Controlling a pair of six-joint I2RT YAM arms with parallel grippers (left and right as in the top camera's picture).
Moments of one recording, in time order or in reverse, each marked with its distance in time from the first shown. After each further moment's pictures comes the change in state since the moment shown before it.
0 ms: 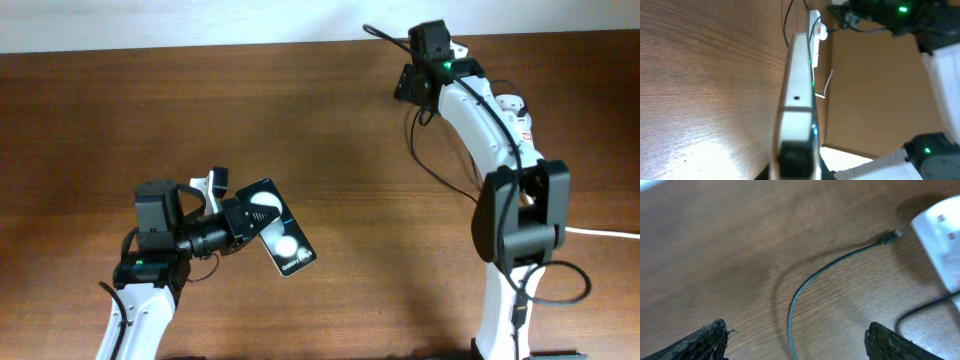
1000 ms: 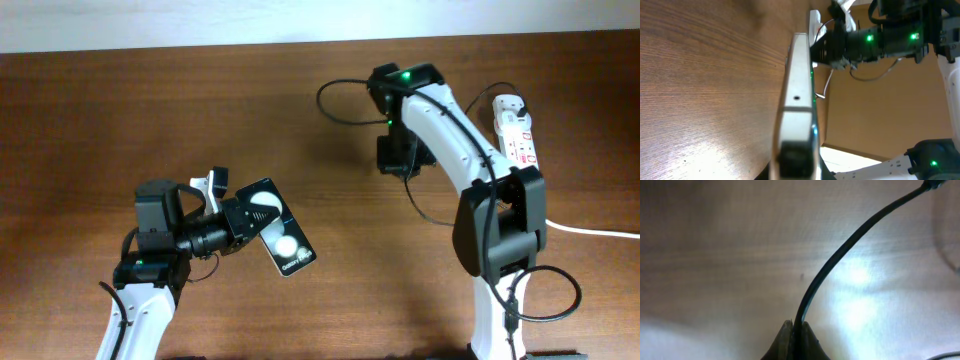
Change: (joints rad) left arm 0.000 0.000 0.000 0.001 0.000 0.000; right arm 0.171 -0.026 0.014 -0.690 -0.190 -0.142
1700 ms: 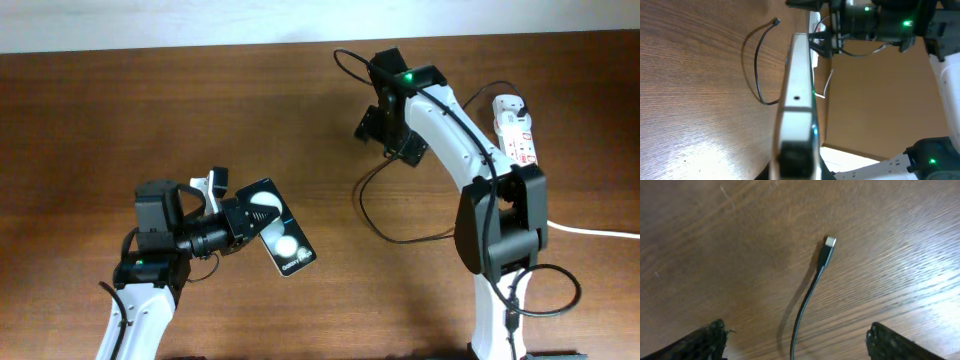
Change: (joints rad) left arm 0.000 0.000 0.000 0.000 0.000 0.000; right arm -0.023 0.011 -0.034 0.343 -0.082 0.448
